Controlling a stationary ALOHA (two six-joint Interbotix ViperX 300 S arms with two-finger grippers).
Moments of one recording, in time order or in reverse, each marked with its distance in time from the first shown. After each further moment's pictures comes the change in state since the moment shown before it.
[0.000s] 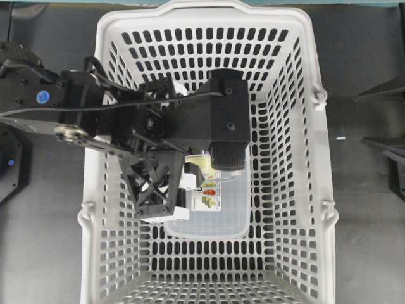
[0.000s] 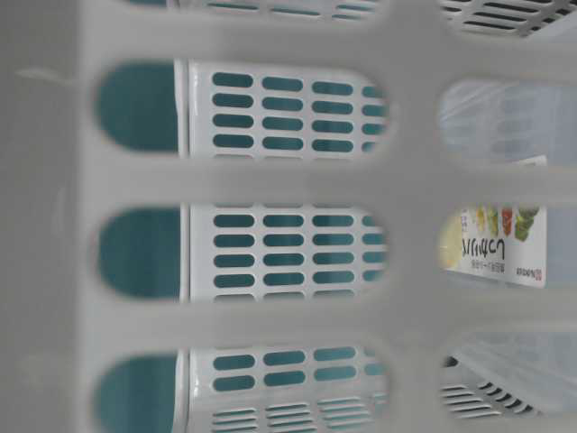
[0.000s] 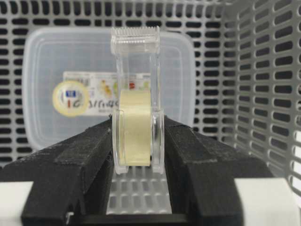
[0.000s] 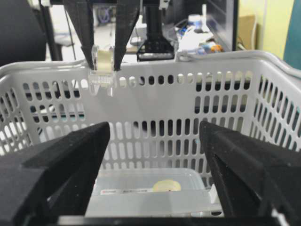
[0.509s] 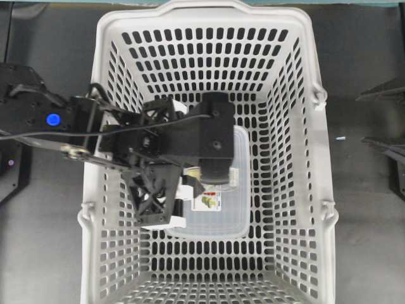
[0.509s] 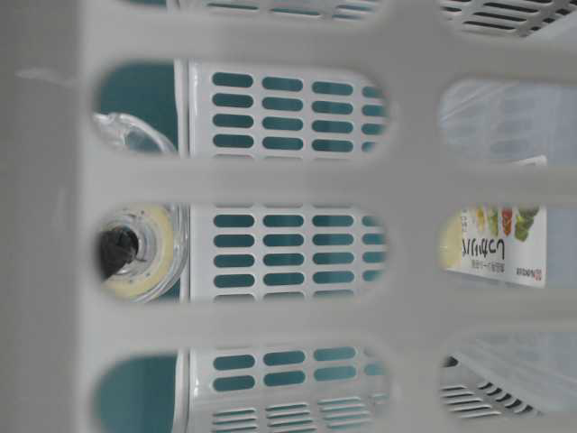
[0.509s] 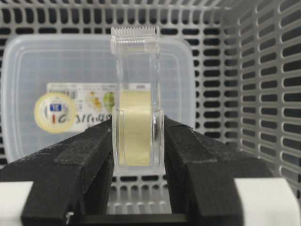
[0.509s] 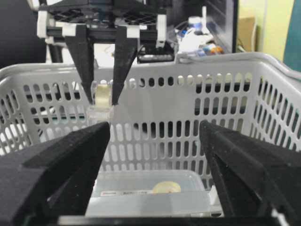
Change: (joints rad) left arm -0.012 -0.058 0.222 0.000 -0.235 -0.003; right arm 0.000 -0.006 0.000 0.000 0.000 0.000
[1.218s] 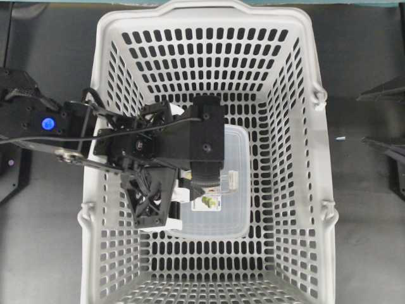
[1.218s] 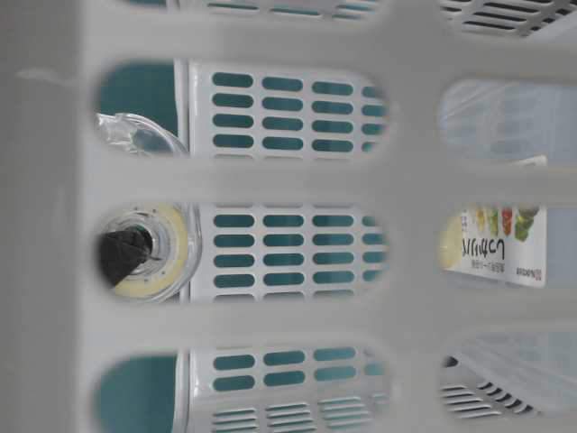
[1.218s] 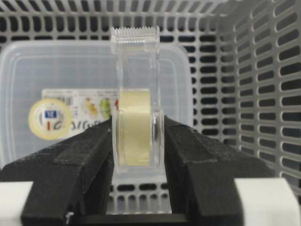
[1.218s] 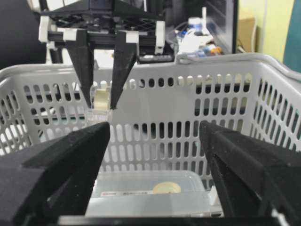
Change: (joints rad) left arm -0.005 -0.015 0.049 0.002 -0.075 0.000; right arm 0.000 -0.002 0.000 0.000 0.000 0.000
